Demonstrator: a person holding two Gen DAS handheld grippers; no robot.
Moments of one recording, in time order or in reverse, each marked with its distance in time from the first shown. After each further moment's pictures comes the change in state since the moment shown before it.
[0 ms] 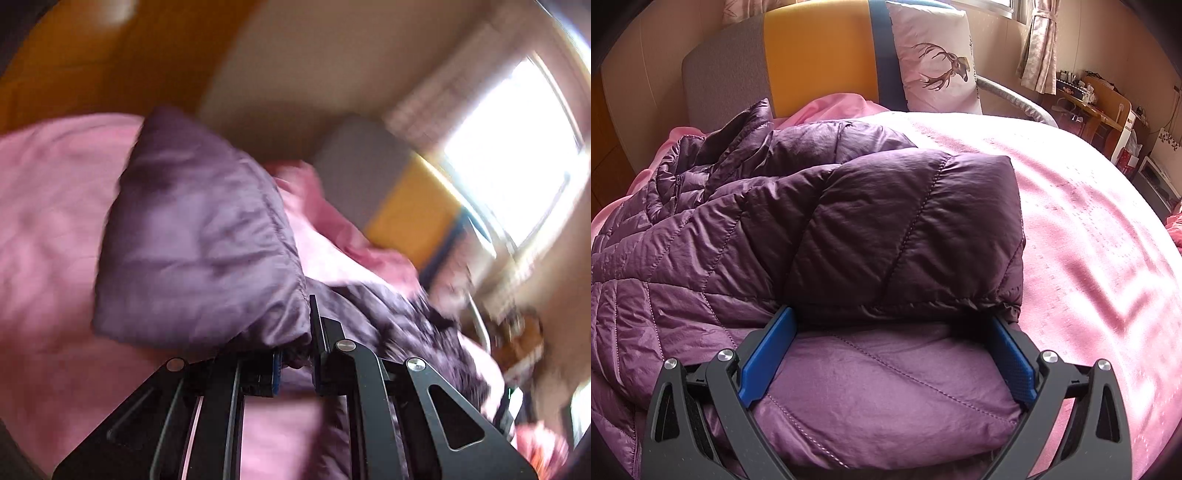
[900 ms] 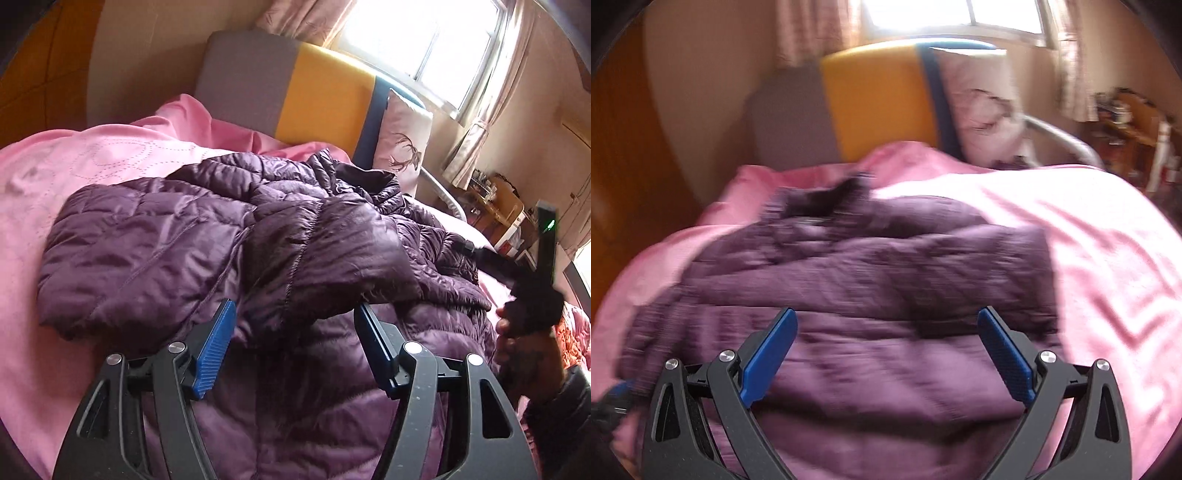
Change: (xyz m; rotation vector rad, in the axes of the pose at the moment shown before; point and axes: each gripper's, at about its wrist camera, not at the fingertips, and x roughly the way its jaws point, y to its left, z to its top) left arm 0.067 -0.123 -0.105 0.339 0.254 -0.129; right arm -0.086 0.055 0.010 -0.038 -0.113 0.428
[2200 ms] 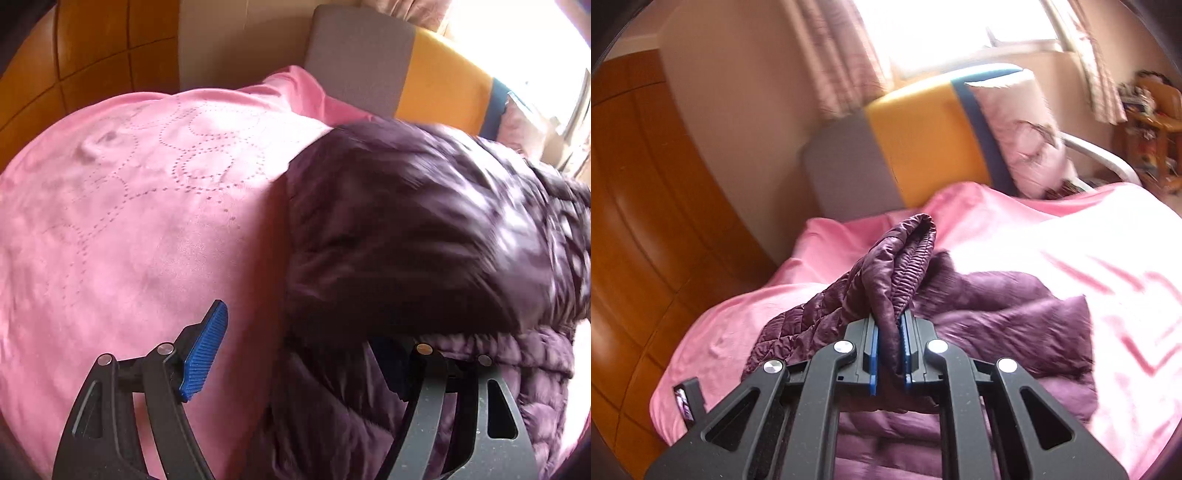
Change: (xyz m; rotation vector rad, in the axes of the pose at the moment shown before) left arm 0.059 0.067 0.044 -0.177 0.112 0.392; right arm -0.048 -0.005 0.049 0.118 -0.127 0.034
